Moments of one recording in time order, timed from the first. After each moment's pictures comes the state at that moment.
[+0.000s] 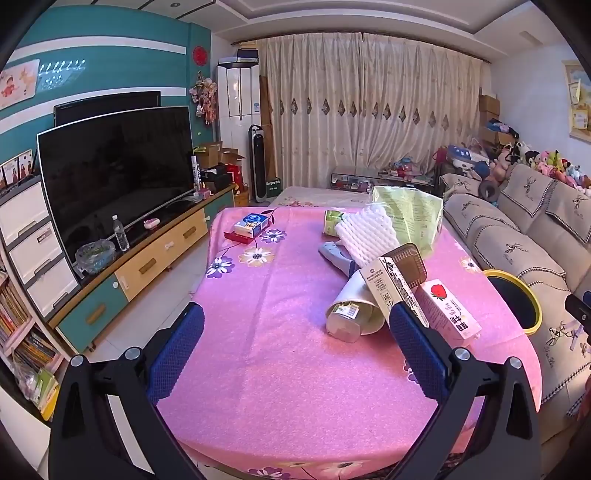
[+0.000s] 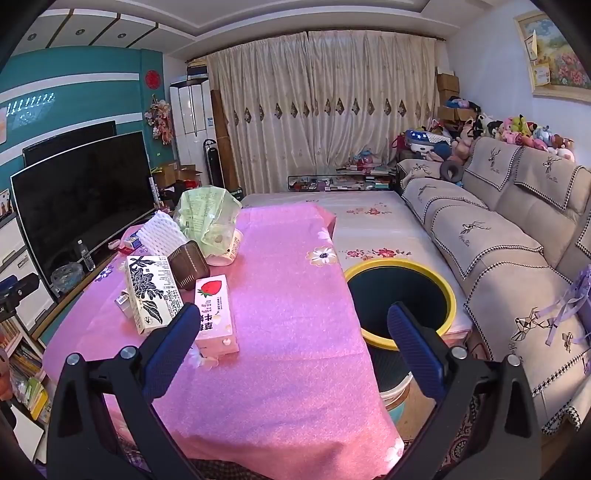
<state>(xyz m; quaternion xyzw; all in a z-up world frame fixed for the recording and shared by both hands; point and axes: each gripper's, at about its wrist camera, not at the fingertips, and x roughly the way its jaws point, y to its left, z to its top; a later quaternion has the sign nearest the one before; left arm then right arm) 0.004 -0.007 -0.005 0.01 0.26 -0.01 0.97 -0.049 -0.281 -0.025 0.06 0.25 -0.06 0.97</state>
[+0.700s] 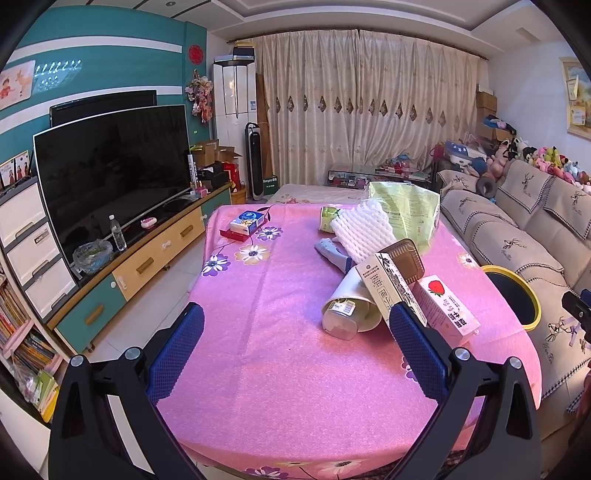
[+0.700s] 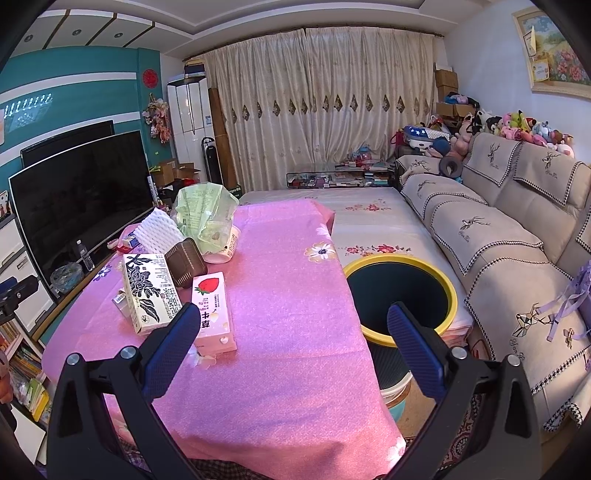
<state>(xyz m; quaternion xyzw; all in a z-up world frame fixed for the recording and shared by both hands) 0.005 -0.009 -0.005 0.02 0.26 -0.02 0.96 -0.047 -0.284 -0.030 0.06 0.25 -0.06 0.96</state>
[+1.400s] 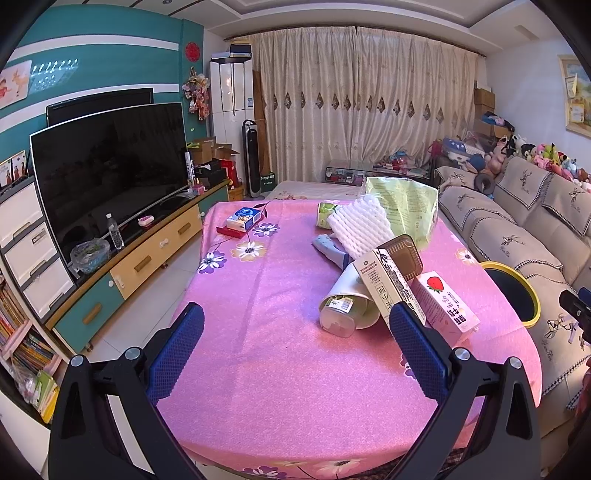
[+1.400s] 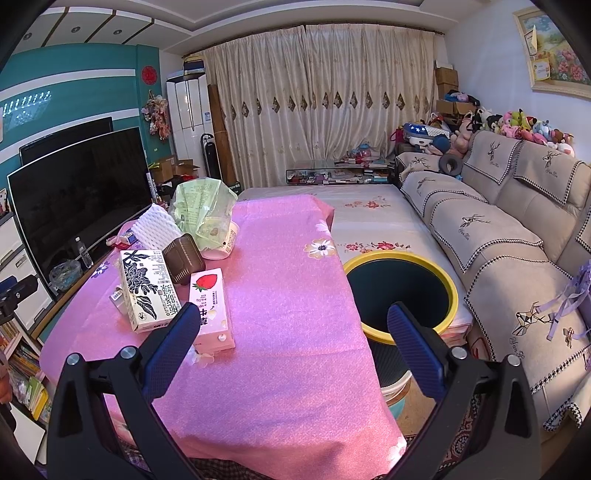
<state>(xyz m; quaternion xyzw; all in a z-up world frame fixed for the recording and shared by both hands) 0.007 -0.013 -0.009 0.02 0.27 -0.02 0.96 -0.044 -0.284 -0.034 0.06 0.26 -0.06 0.96</state>
